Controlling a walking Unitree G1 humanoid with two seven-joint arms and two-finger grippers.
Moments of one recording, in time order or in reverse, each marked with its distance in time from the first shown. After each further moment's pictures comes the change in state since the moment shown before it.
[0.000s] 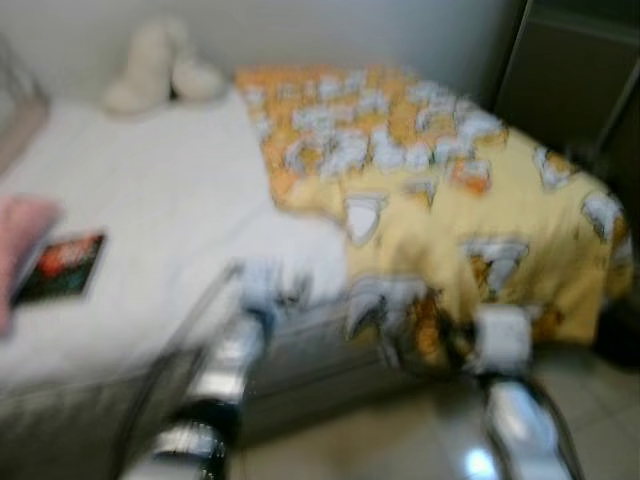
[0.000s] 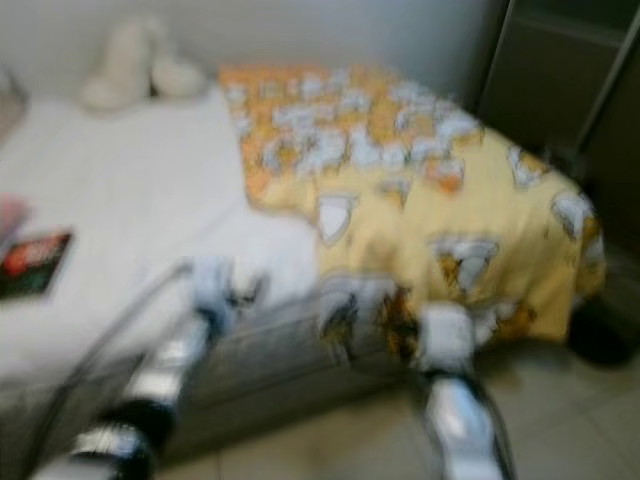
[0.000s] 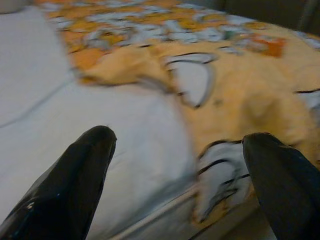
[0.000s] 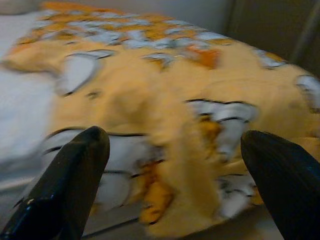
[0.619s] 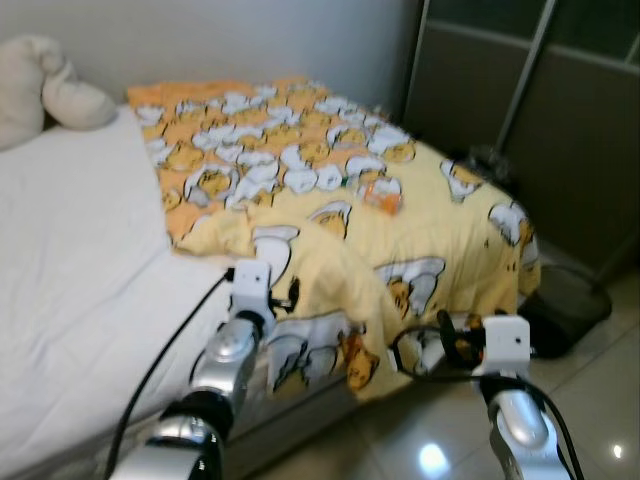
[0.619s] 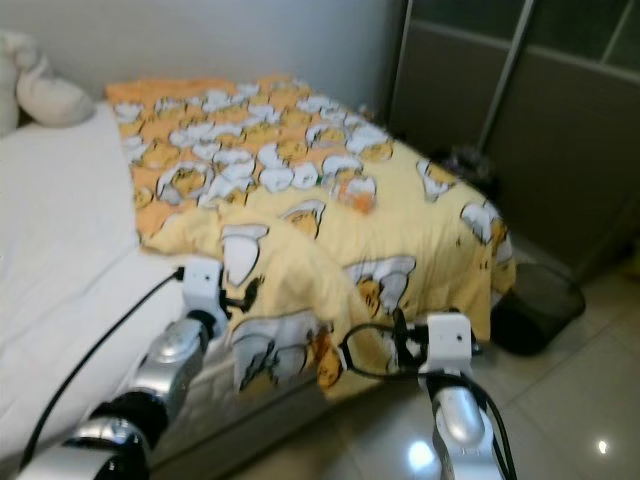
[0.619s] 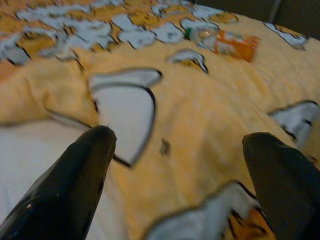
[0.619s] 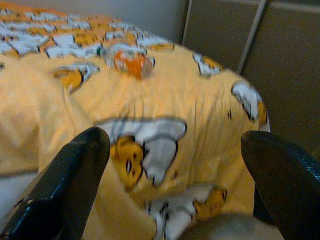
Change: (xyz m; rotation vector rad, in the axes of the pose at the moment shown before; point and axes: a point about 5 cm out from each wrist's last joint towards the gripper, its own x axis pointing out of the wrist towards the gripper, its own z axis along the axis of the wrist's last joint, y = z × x) left arm -0.001 0.026 -0.006 0.029 0.060 0.096; right arm -0.004 0.006 0.002 -0.005 -0.019 0.043
